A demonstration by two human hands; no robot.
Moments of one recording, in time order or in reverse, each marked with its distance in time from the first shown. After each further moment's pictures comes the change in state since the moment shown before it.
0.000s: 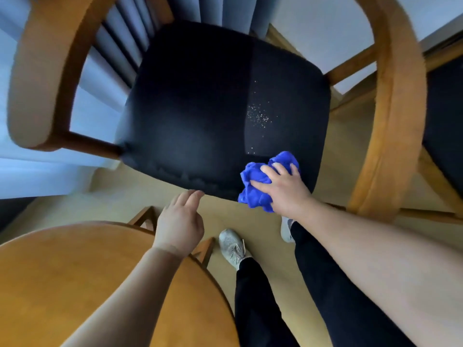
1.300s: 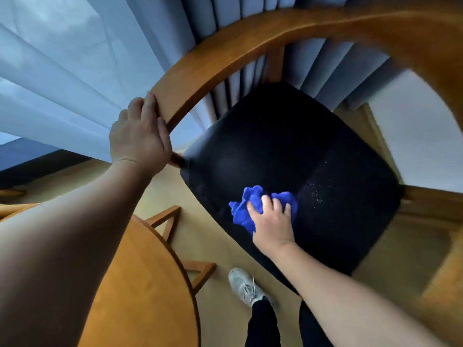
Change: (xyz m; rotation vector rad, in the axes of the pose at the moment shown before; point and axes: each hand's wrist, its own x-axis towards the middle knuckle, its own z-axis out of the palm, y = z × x) left_hand 0.096 -0.080 -0.179 0.266 0.563 -0.560; right_hand 0.096 -0.058 -0.059 -0.021 0.179 -0.178
